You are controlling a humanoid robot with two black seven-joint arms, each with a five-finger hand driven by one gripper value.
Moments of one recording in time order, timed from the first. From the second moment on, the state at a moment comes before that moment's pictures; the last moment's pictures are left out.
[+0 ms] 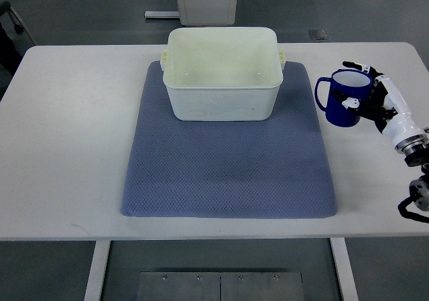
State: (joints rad) left arm -0.06 0.00 -0.10 -0.15 0.08 0.06 -0.04; right arm 0.63 -0.58 0.48 1.12 -0.40 -0.17 0.61
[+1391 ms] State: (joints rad) left arm -0.06 0.00 -0.10 -0.15 0.08 0.06 -0.04; right arm 0.99 -0.12 0.41 0.87 -0.41 -0.22 0.57
